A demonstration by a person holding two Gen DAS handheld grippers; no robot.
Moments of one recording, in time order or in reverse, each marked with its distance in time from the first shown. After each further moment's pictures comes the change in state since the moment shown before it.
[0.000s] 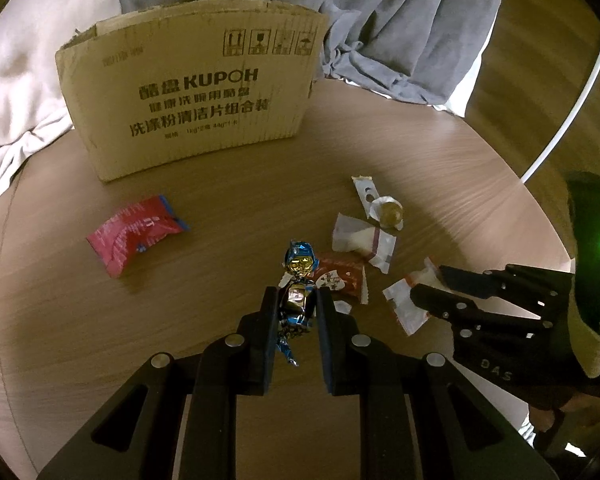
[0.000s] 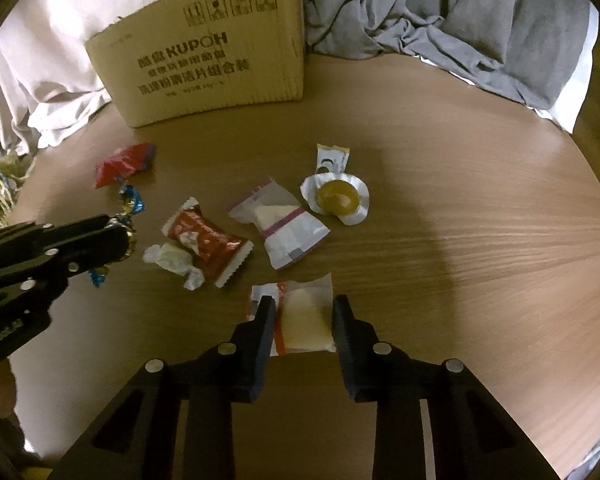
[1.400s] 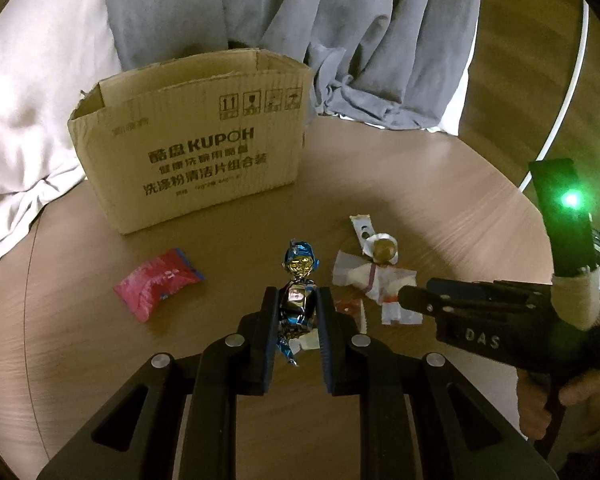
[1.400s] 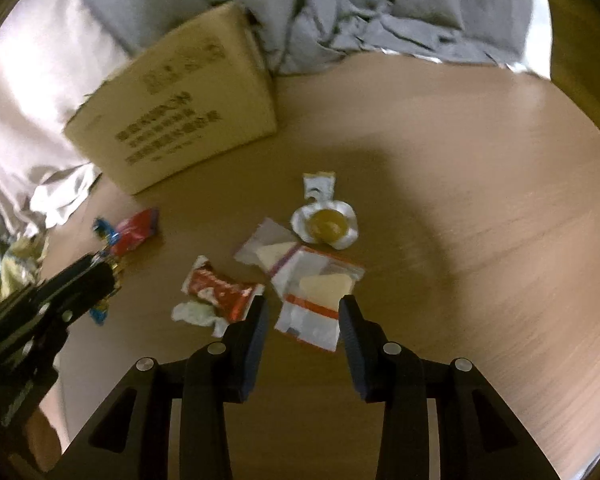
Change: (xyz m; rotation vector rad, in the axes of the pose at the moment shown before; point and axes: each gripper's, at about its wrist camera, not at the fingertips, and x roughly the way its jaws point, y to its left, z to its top) left arm -0.025 -0.011 0.014 0.076 -0.109 0.049; right arm -0.004 -0.020 0.014 0.266 -0.036 0.082
